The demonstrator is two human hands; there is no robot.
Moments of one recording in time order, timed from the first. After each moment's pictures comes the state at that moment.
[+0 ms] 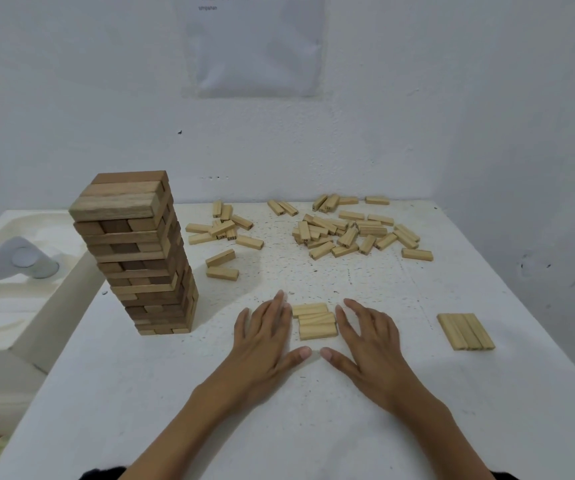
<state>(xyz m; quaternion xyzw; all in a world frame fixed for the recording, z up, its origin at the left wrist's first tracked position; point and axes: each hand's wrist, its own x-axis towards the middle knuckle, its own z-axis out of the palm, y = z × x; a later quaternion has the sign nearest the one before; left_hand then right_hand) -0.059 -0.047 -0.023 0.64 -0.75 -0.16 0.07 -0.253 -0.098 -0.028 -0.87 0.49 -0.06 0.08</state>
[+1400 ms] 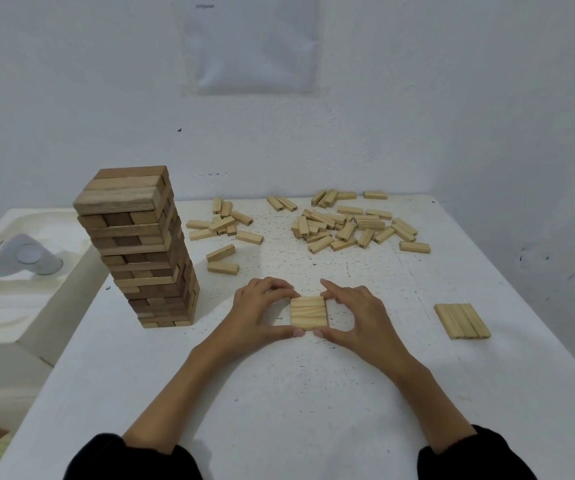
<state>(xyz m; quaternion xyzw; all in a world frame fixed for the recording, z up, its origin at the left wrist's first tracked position) -0.033 -0.089 -0.029 0.59 -0.74 -0.18 0.27 -0.246 -0.127 -0.034 -0.83 0.42 -0.28 0.23</state>
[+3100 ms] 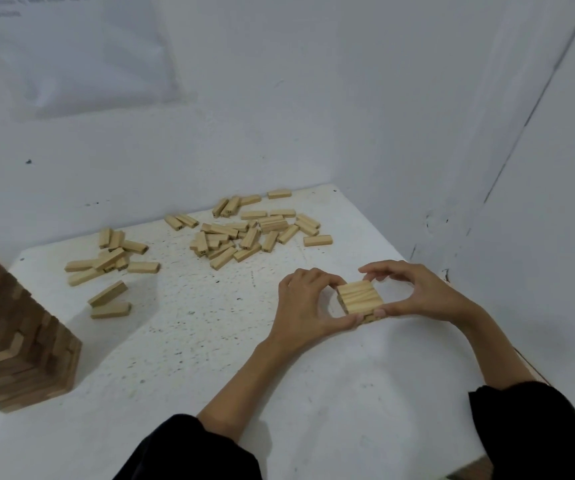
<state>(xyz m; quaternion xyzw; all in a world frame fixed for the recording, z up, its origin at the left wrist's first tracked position) -0.234 -0.155 -0.031 0.49 -0.78 -0.15 0.35 -0.453 -0.169 -0.003 -0.76 0.47 -0.26 0.37</state>
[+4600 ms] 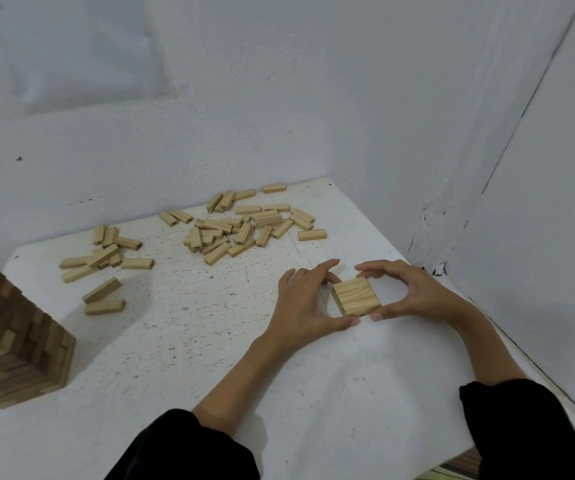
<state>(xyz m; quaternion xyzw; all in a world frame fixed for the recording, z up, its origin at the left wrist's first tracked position) -0.235 -0.149 -0.028 0.48 -0.78 -0.24 0.31 -0.459 -0.164 -0.011 -0.75 0.50 -0.23 0.37</state>
